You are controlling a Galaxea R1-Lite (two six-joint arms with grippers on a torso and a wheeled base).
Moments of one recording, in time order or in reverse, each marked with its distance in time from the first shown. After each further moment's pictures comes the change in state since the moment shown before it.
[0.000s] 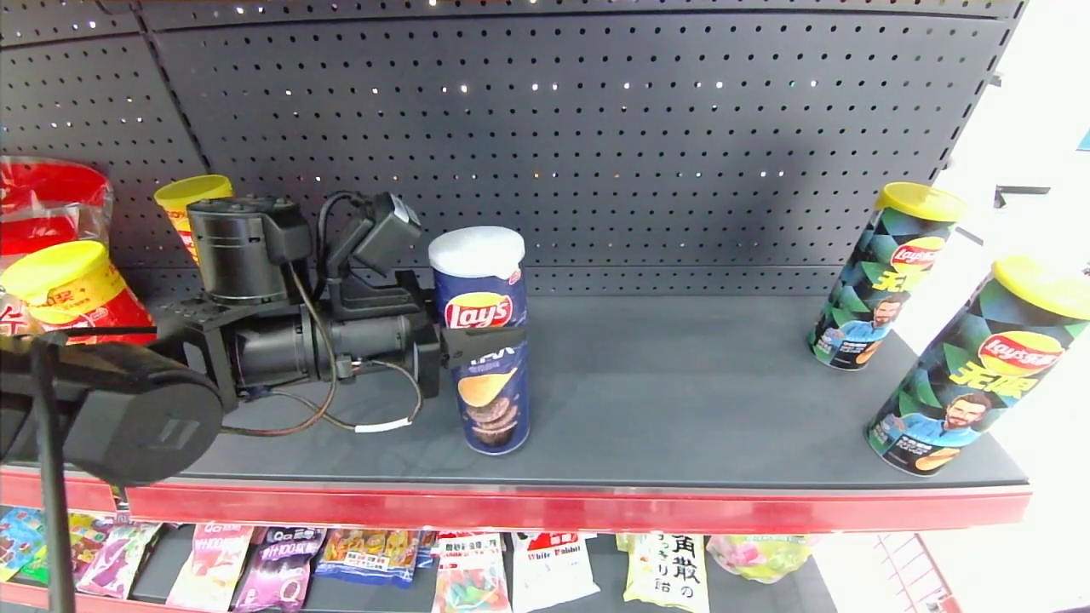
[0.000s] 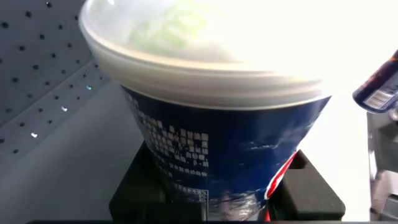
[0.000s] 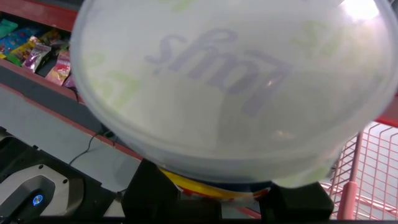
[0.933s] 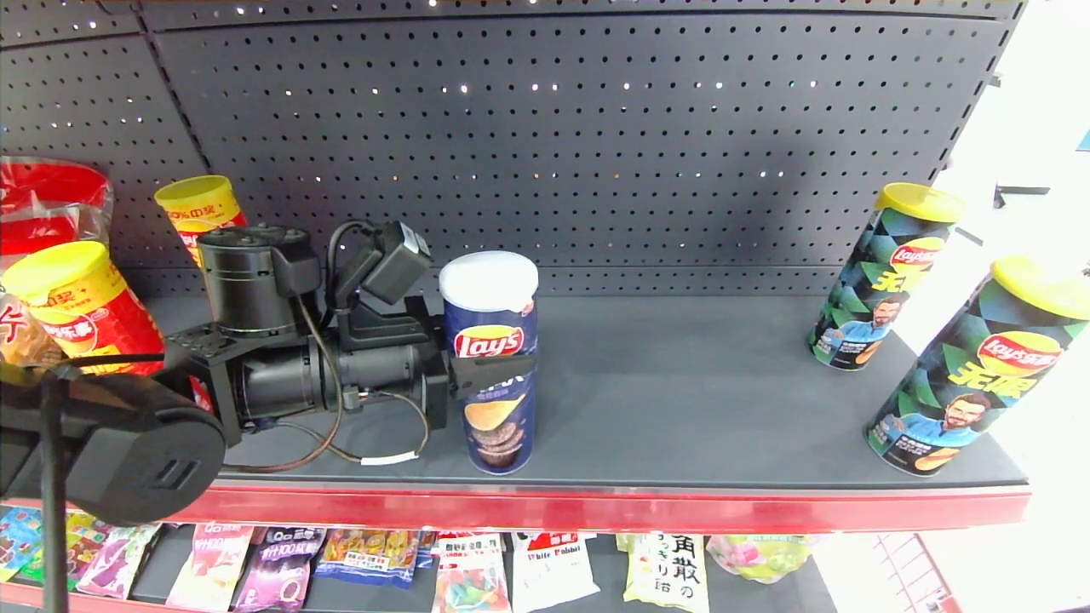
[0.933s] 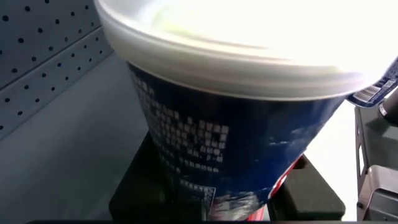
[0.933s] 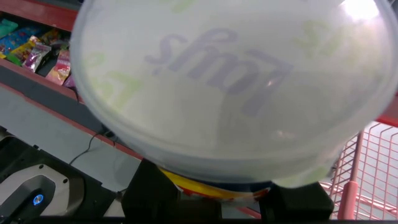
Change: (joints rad) left arm -0.040 -0.002 0.080 -0.044 0.010 -0.014; right arm 0.000 0.001 0.000 0.000 0.000 0.000
